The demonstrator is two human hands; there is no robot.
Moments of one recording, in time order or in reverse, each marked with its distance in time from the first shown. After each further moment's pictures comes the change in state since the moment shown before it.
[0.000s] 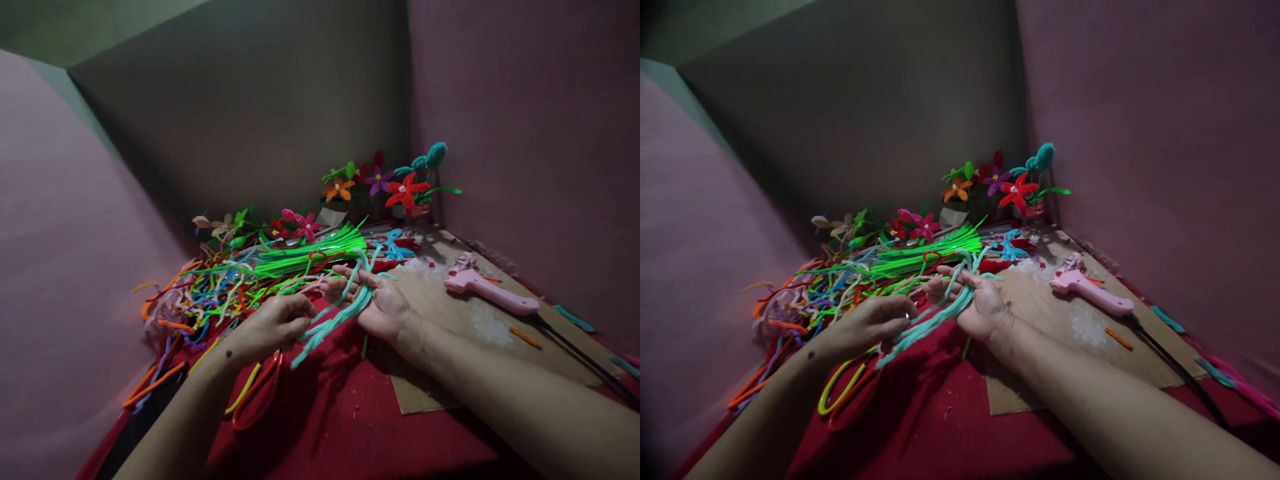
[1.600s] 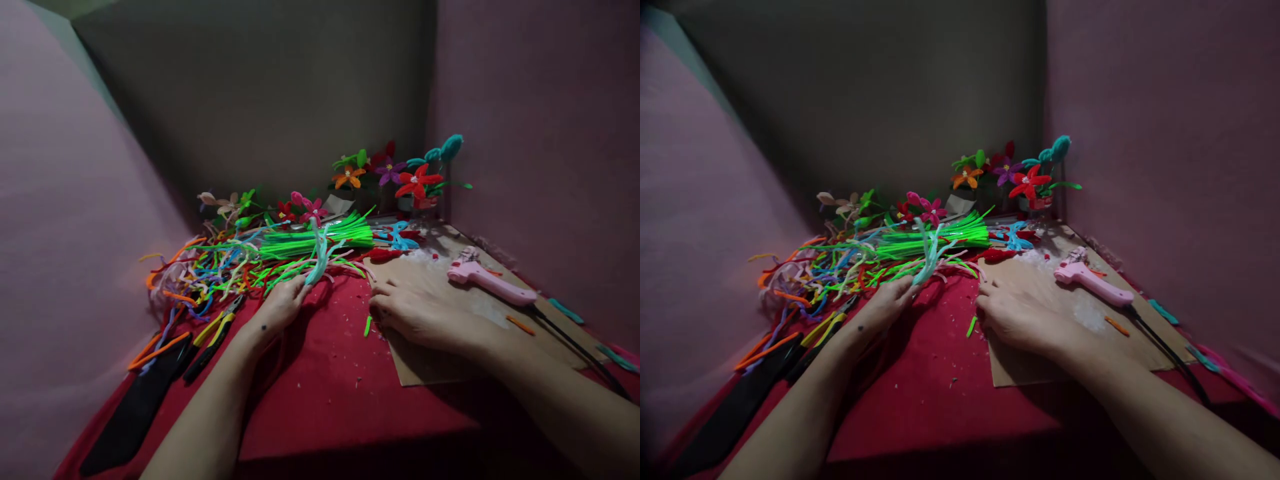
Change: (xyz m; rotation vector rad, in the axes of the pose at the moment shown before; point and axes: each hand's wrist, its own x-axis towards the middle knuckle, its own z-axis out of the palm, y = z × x) left_hand 0.033 -0.067 0.013 0.307 0.446 0.131; right_hand -0.062 -0.031 -0.015 -2.368 -0.366 -0.361
